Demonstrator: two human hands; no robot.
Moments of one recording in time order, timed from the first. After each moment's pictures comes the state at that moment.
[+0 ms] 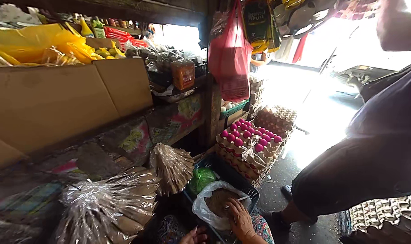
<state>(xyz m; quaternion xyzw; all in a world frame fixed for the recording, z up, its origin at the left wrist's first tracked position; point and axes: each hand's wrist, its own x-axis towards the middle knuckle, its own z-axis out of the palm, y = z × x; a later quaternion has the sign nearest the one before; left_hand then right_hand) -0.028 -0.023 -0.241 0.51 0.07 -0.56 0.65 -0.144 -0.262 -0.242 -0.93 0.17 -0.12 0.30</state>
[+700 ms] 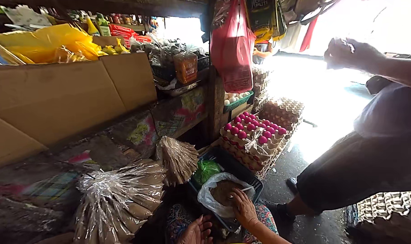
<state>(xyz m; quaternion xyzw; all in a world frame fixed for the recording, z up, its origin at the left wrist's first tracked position) -0.033 -0.023 -0.239 0.51 0.09 -0.55 0.65 -0.146 -0.263 -0.241 -0.93 0.17 -0.09 0.30</state>
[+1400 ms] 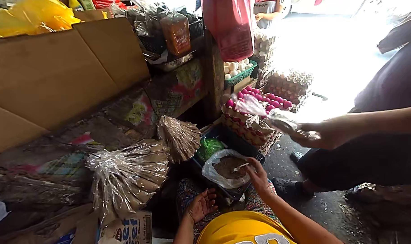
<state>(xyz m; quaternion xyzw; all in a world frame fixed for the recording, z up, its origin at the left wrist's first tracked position) -0.036 -0.020 -0.237 0.50 0.09 -0.55 0.66 -0.164 -0.273 -0.185 -0.70 0.24 -0.25 0.62</state>
